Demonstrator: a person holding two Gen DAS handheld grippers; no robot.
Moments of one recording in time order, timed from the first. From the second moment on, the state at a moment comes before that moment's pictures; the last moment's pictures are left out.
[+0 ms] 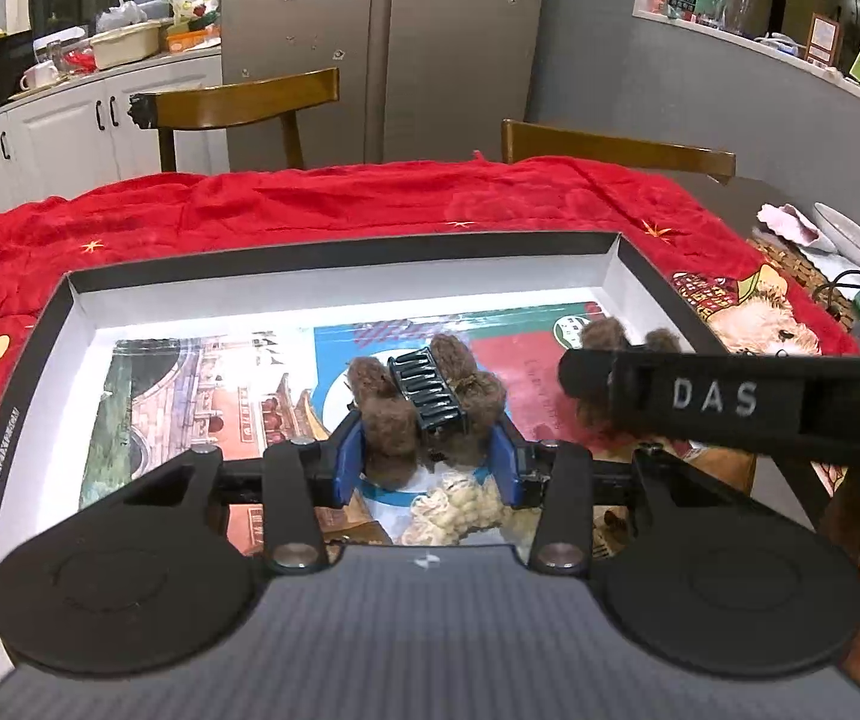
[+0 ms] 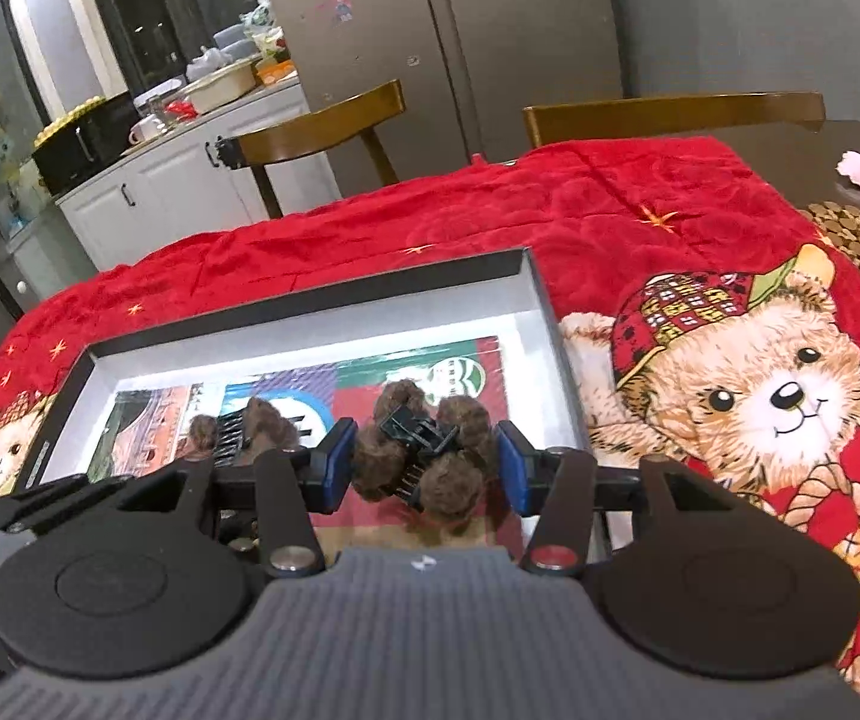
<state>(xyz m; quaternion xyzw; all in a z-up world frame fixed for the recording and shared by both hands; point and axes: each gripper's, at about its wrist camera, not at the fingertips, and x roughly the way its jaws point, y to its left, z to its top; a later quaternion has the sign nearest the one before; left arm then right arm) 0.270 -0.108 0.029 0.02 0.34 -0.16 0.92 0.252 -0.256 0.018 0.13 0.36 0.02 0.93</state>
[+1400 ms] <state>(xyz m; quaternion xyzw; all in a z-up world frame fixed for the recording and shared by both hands) 0.259 -0.055 0.093 -0.05 0.30 -0.14 0.94 0.219 -0.276 0.082 0.14 0.27 0.04 0.95</state>
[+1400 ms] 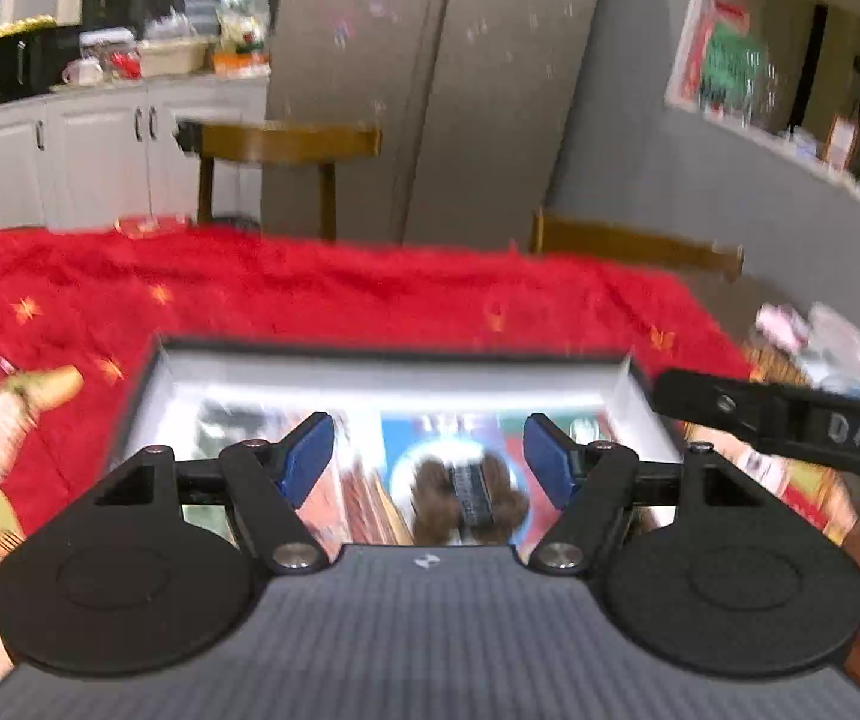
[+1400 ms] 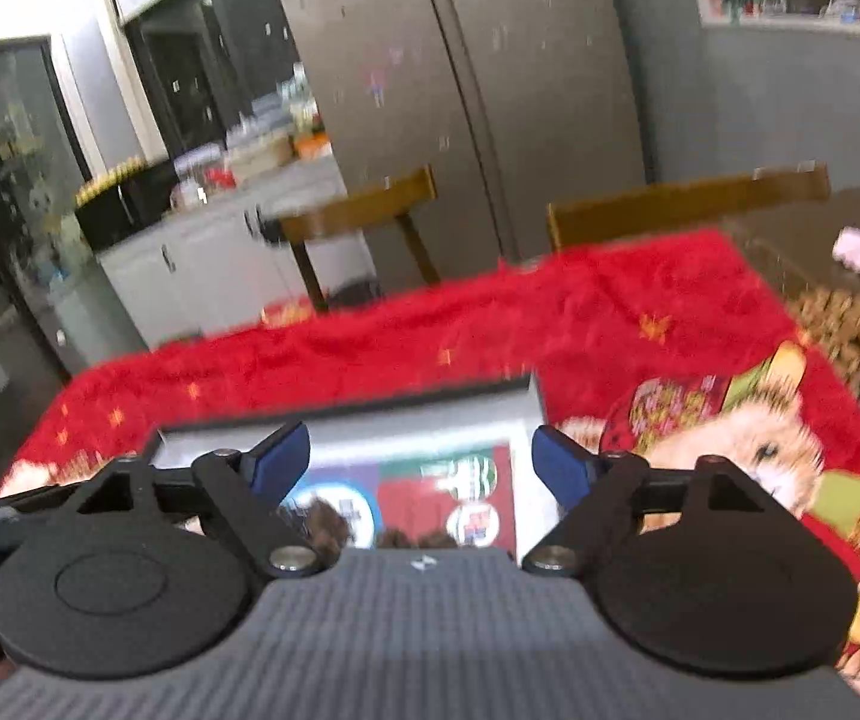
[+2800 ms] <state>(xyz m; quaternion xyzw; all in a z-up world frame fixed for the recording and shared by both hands) 0.048 -0.067 0.195 -0.01 0.15 -0.23 0.96 0.023 -0.290 0.137 0.06 0.07 -0.03 1.00</state>
